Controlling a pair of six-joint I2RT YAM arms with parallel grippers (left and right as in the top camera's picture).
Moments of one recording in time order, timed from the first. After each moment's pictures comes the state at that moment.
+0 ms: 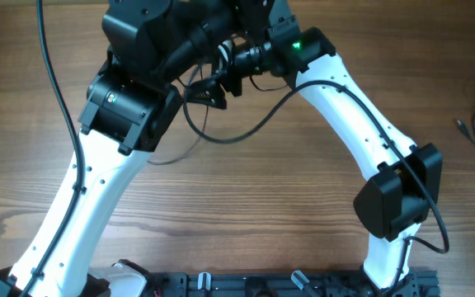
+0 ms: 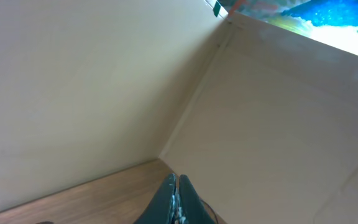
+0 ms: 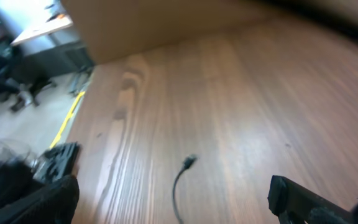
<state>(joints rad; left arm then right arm) -0.52 1.51 1.82 -0.21 0.37 -0.48 0.52 2.02 1.92 -0.65 -0.98 -0.39</state>
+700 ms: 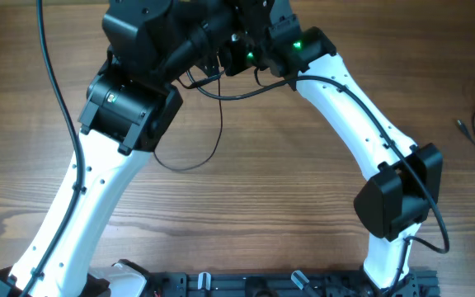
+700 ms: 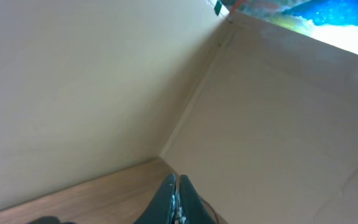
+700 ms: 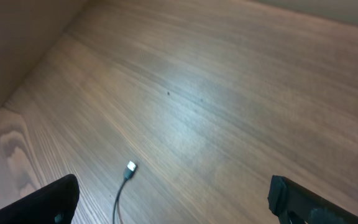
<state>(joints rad) -0.52 1.51 1.82 -0.22 0.37 -0.48 0.51 2.02 1.92 -0.63 -0.42 0.12</state>
